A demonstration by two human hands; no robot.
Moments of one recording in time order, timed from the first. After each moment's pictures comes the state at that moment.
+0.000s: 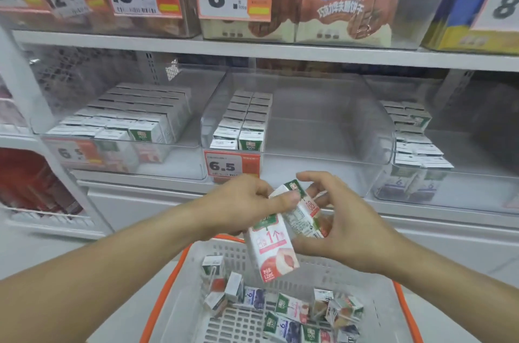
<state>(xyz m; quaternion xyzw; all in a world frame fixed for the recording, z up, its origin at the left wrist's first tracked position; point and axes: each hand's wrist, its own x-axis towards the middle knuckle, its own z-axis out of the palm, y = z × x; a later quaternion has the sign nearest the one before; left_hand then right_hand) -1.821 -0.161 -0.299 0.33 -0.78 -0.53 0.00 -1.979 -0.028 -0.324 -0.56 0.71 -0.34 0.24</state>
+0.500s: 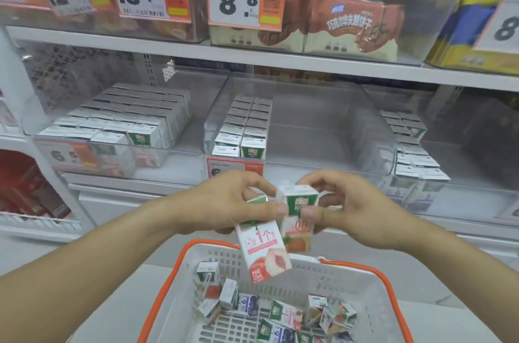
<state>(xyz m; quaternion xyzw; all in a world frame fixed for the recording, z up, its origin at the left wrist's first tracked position) -1.802 -0.186 -0.285 0.27 -0.79 -0.56 -0.01 -1.994 -0.047 -0.296 -0.53 0.64 -0.41 0.37</state>
